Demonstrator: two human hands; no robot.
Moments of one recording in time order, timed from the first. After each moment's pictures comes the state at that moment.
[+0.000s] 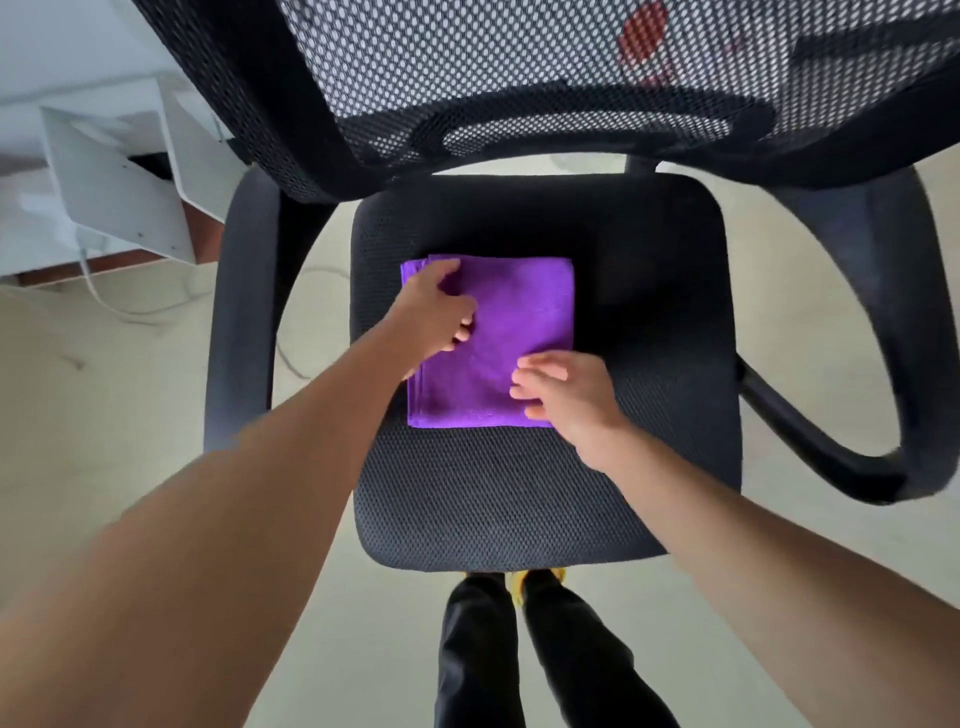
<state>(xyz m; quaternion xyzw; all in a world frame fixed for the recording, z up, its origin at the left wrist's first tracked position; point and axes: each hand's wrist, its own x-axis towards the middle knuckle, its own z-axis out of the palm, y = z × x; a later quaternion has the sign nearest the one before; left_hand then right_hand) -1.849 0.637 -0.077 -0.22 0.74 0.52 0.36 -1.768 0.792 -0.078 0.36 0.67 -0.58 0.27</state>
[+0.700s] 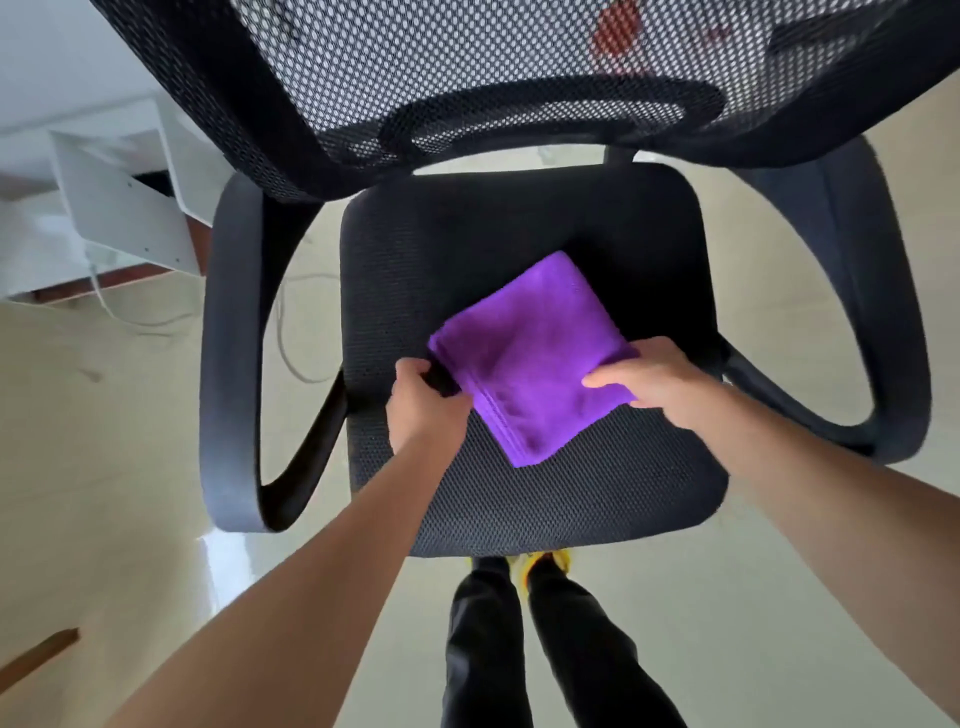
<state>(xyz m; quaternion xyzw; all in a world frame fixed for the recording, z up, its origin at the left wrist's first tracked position) -1.740 0.657 -0.087 -0.35 0.82 0.38 0.24 -1.772 0.895 -0.090 0.35 0.76 -0.39 0.37</state>
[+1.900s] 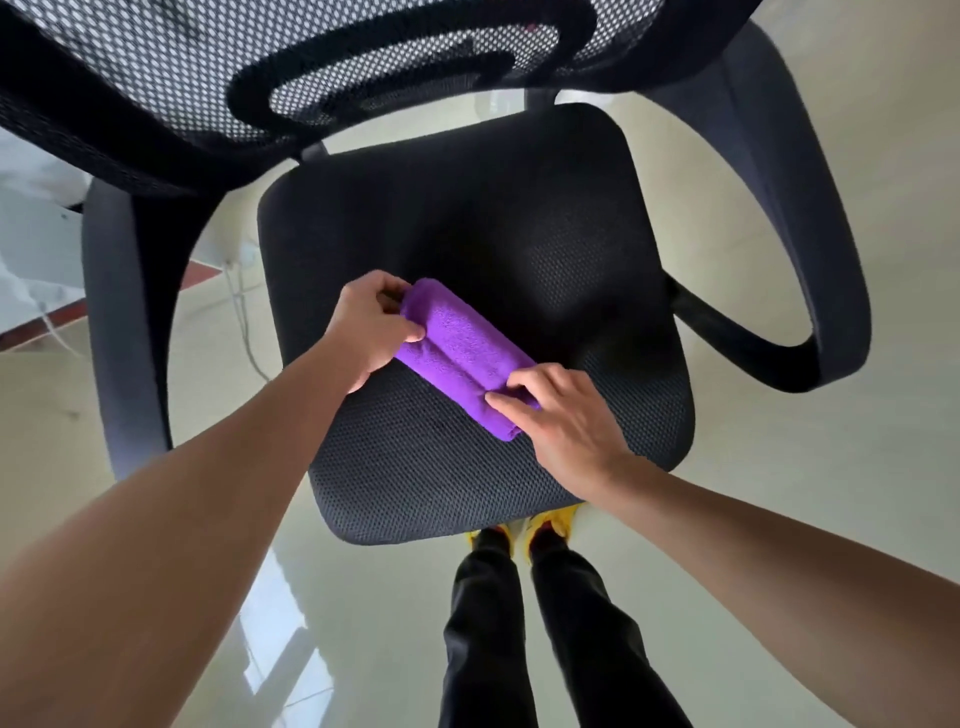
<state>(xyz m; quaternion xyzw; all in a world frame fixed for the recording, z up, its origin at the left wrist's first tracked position) -1.809 0.665 -0.086 -0.18 0.81 0.45 0.34 -1.663 0.870 -0.098 -0.18 0.97 -0.14 0.11</state>
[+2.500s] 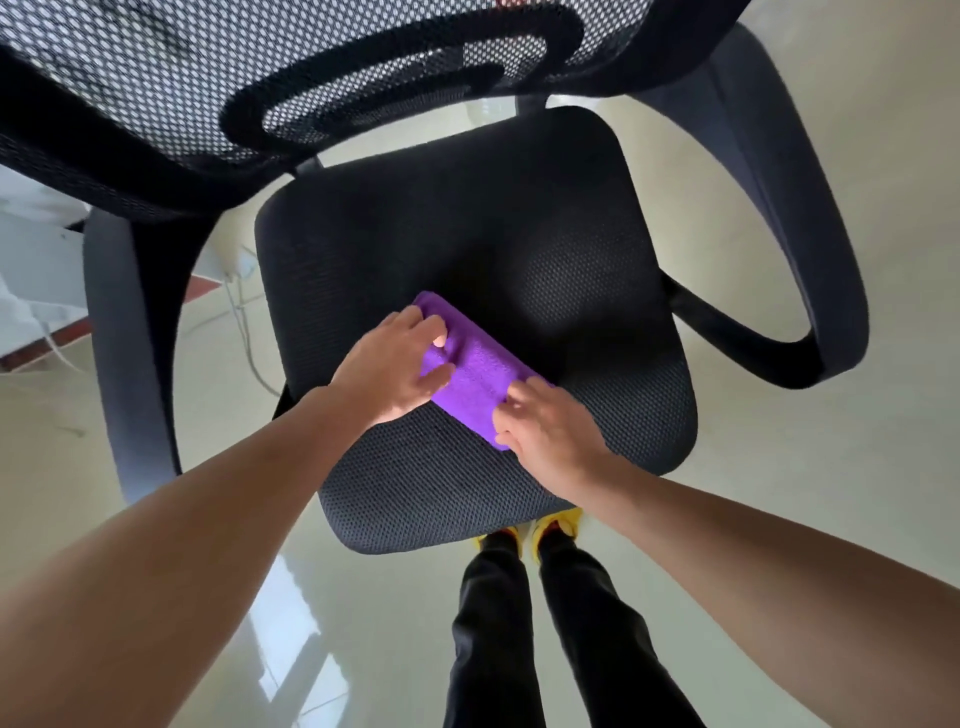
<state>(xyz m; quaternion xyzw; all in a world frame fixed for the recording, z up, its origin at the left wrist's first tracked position) -1.789 0.665 -0.084 0.25 0.90 0.15 0.31 -1.671 0.845 -0.094 -0.13 0.97 -0.14 0.17</state>
